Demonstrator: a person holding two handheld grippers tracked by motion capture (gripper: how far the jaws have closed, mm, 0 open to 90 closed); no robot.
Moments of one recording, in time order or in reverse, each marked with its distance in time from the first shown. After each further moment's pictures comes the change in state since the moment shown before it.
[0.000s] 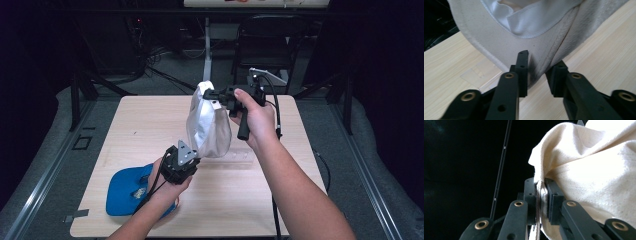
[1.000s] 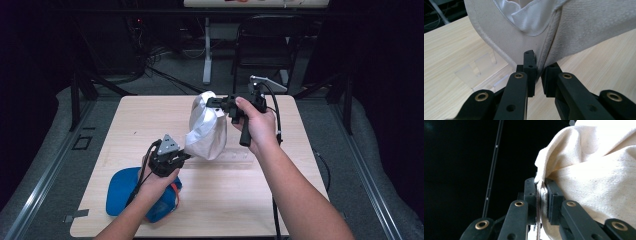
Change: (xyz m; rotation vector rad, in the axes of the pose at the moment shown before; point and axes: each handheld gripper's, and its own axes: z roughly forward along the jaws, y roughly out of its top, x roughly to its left) left arm 0.045 -0.020 0.011 -0.047 -0.155 -0.098; right arm -0.021 -0.004 -0.002 0.002 -0.052 -0.005
